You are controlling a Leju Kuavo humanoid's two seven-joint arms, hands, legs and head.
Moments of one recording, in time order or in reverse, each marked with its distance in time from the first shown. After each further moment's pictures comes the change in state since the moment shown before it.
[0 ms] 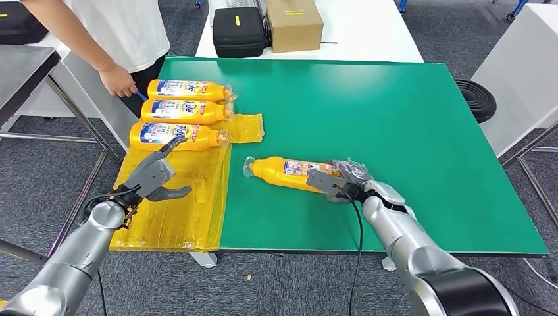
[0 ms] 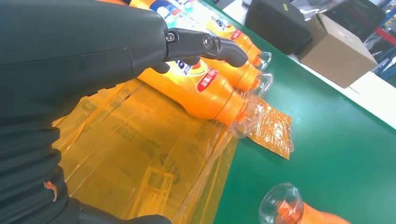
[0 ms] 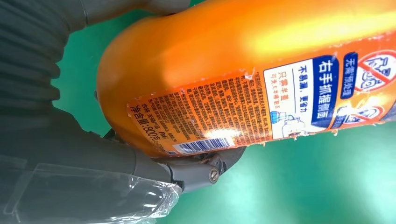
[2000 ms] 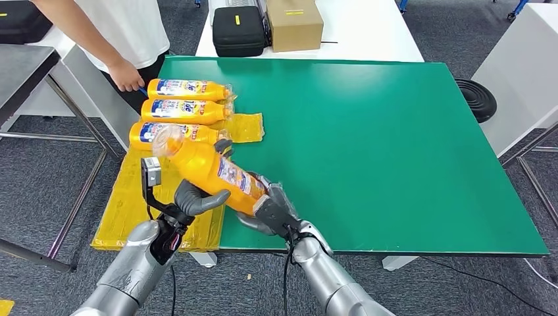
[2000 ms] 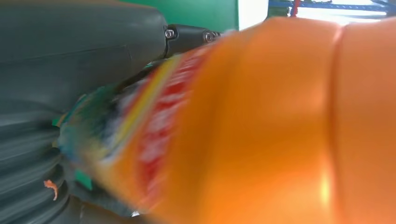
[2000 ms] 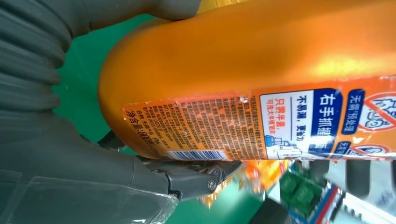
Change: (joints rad) left arm 0.112 -0.238 -0.034 -0.062 0.790 -0.365 0.006; right arm 0.265 0.319 0.060 -0.197 -0.433 -0.025 -0.366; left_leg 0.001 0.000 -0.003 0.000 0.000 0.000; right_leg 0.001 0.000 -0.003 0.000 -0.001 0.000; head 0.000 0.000
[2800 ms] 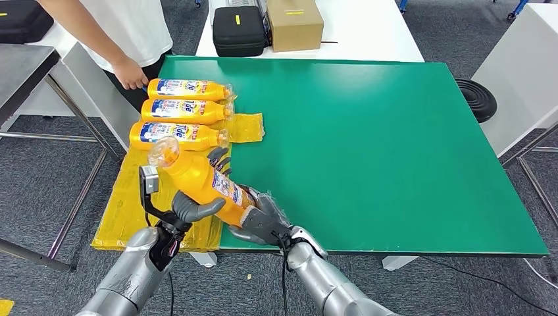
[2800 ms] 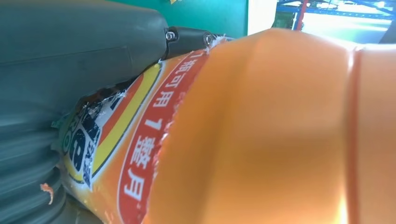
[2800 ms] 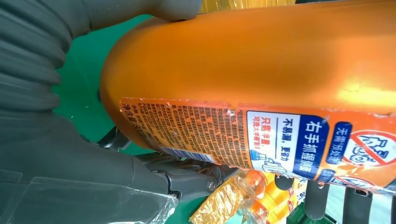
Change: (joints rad) left arm 0.025 0.001 0.036 0.042 -0.023 -0.005 -0.045; right arm -0.026 0.007 0.071 0.088 0.025 0.009 0.015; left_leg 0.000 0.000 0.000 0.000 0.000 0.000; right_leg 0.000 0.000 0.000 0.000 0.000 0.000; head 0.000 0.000
